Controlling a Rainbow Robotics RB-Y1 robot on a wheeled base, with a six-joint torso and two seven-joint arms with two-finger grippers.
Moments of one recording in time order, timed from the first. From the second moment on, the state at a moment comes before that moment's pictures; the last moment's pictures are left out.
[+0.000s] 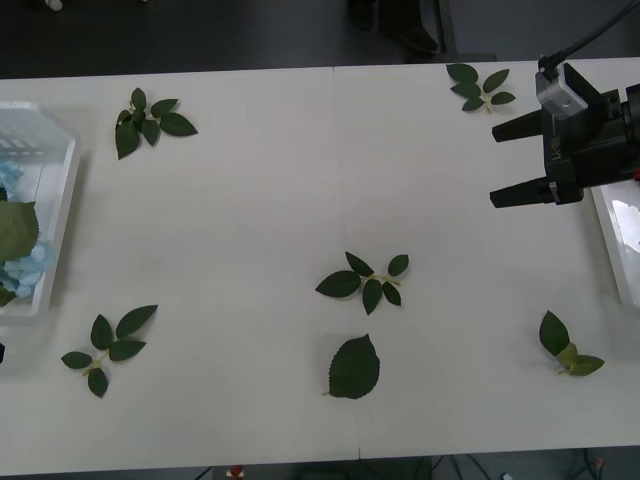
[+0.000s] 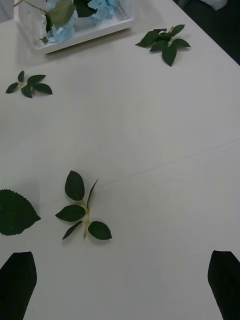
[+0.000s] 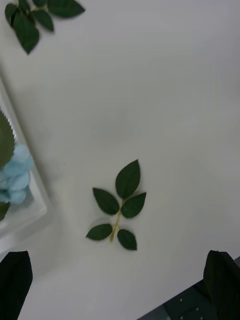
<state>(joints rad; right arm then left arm) -0.56 -1.06 0.24 -1.56 -1.89 1.23 2.71 0.54 0.57 0.78 -2.39 1.39 1.35 -2.11</state>
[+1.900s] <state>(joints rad) -0.56 -1.06 0.24 -1.56 -1.89 1.23 2.71 0.02 1.05 -0.12 -2.08 2.27 0.97 -2.64</state>
